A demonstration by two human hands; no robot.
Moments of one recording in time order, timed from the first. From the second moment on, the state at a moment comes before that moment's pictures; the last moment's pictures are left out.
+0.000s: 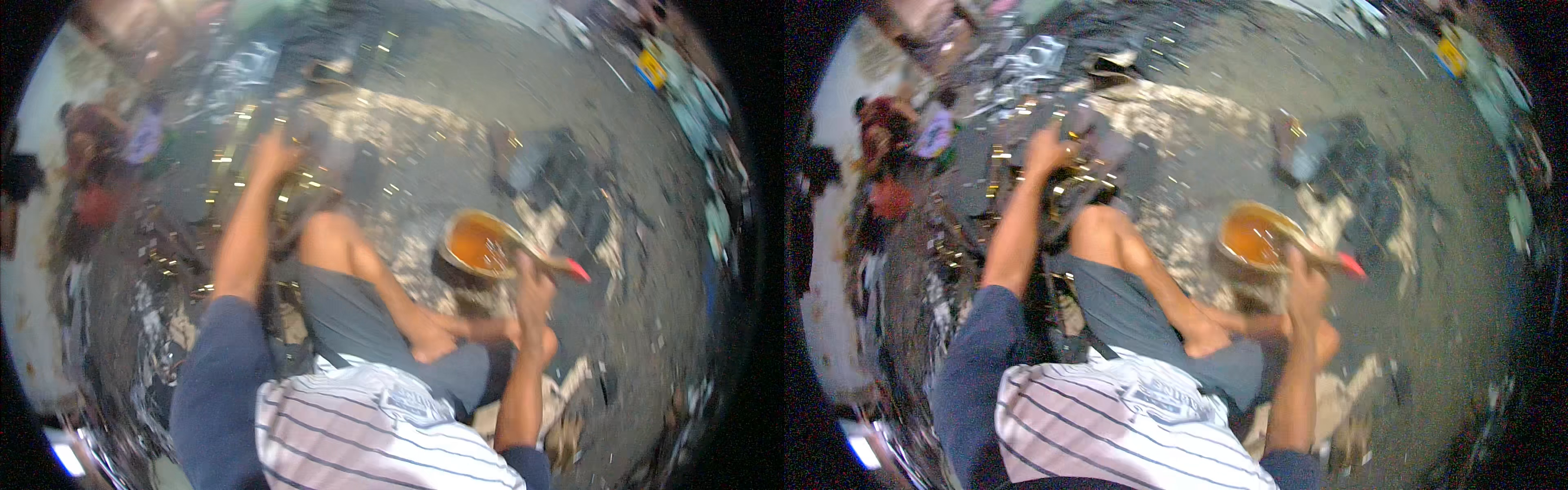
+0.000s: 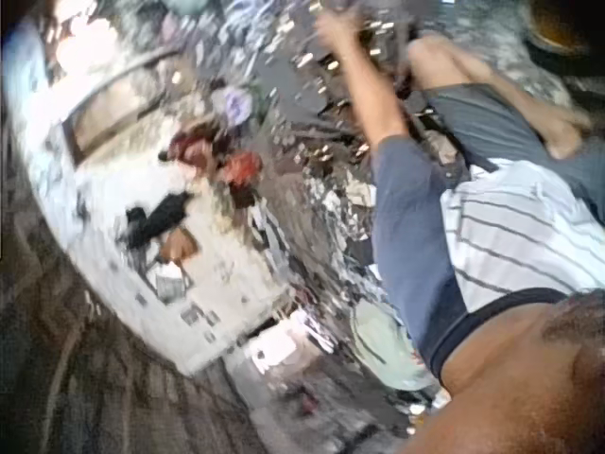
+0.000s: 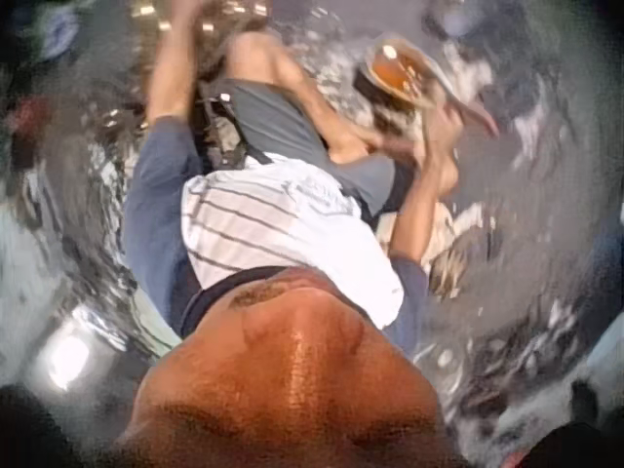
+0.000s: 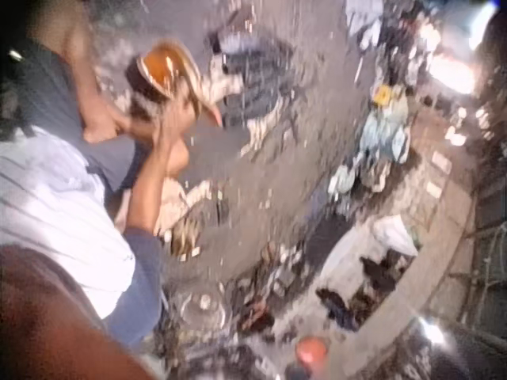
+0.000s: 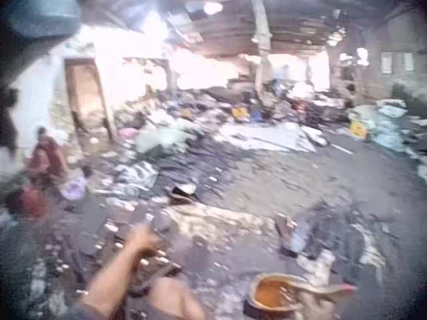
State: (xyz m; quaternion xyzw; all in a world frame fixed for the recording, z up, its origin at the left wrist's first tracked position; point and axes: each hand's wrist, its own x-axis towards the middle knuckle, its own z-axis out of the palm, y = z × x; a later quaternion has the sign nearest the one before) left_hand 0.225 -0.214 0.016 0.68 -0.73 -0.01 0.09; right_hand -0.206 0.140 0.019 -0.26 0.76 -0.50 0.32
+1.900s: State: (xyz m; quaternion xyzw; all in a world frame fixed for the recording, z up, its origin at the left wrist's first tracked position) left_hand 0.075 0.093 0.012 0.21 -0.10 -0.90 0.36; right_hand -0.209 0.085 -0.069 -0.54 0.80 -0.25 0.07
